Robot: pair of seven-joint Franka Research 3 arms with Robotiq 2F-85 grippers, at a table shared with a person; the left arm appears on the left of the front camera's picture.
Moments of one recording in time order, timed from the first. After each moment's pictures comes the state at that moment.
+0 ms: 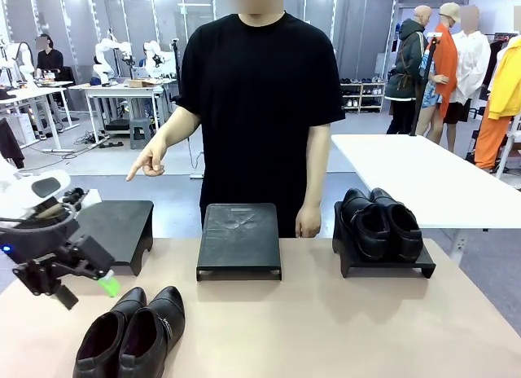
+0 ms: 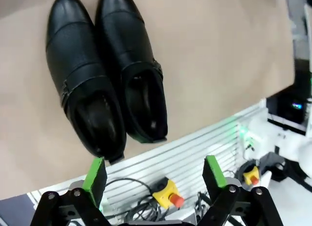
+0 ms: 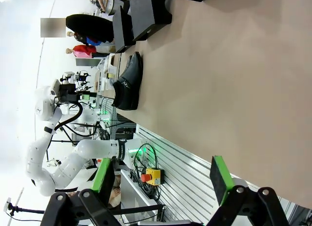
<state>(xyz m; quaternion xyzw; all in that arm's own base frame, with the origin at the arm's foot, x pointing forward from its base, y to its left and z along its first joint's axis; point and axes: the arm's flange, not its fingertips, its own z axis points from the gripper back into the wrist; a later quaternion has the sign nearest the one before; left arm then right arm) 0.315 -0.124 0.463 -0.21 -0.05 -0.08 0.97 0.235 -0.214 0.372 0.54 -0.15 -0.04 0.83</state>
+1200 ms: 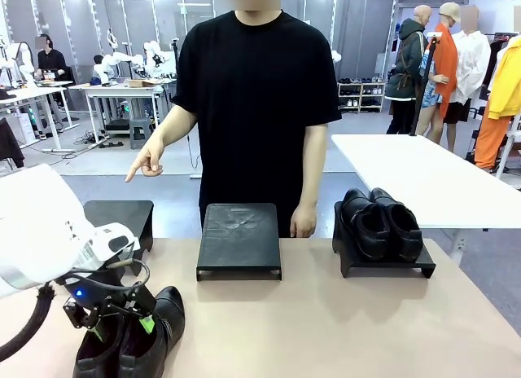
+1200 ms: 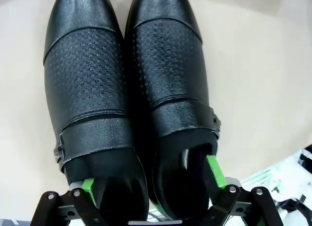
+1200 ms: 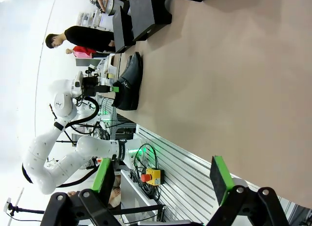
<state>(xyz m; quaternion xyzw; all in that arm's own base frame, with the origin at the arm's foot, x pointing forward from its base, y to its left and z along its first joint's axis) 0.352 -0.166 0.358 -0.12 -0.04 -0.03 0.99 0.235 -0.215 0.372 0.54 -0.15 -0.04 0.83</state>
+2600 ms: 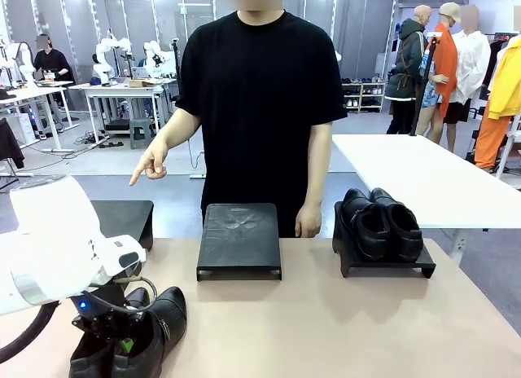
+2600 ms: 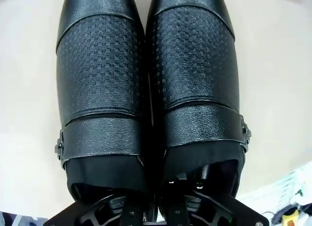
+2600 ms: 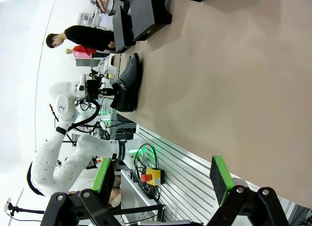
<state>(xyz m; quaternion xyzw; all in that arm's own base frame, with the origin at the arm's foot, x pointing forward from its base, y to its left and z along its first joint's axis) 0.339 -0.178 0.351 -0.06 -0.05 -0.05 1.00 0.235 -0.215 0.372 0.54 -0.15 -0.04 0.83</state>
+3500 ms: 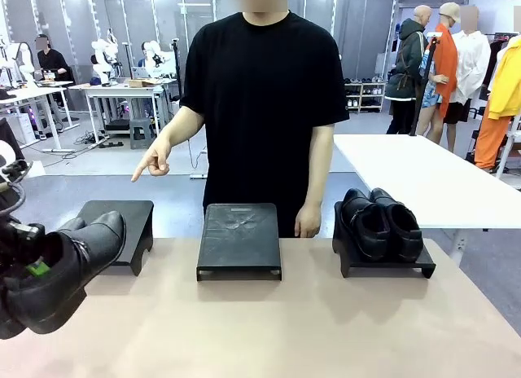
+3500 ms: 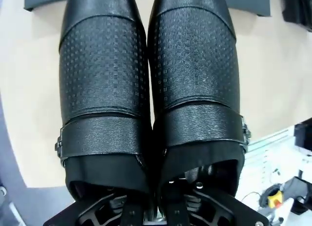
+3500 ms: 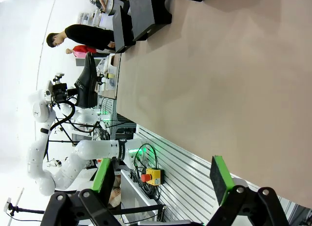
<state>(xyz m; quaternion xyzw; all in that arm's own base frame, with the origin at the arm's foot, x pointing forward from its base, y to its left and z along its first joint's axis) 0.309 -0.045 0.513 -0.13 -0.12 -0.05 0.98 0.235 -0.214 0.372 0.54 -0.15 -0.04 0.83</state>
